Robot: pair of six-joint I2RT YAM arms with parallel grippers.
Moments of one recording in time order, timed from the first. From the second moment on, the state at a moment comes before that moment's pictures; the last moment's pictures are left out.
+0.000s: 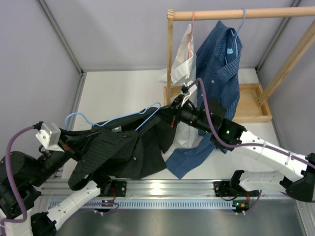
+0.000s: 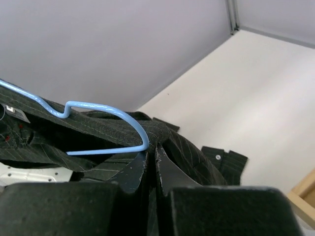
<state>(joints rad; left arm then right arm) -0.66 0.44 1.43 -0.89 0.07 -0.09 1.01 1.12 1.08 0.08 -0.02 0.40</state>
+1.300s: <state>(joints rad) -0.66 0.48 1.28 -0.90 -0.20 -0.22 1.02 1.22 1.21 -0.15 -0.10 0.18</state>
